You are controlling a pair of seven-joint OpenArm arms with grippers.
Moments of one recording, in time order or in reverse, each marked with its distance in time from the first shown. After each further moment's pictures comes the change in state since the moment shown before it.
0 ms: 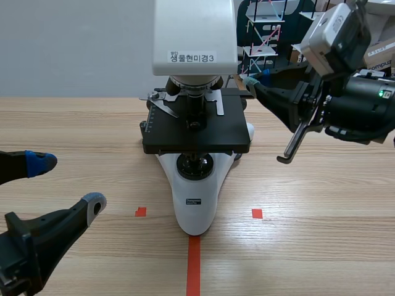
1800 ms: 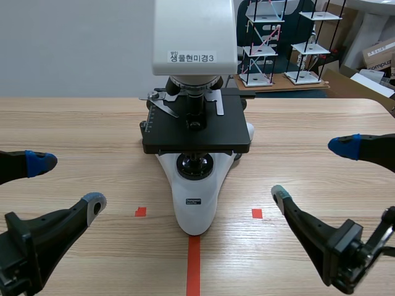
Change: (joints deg) left arm 0.0 0.0 0.0 0.0 0.0 0.0 0.0; right arm -46.5 1.8 16.0 22.8 12.9 -15.1 -5.6
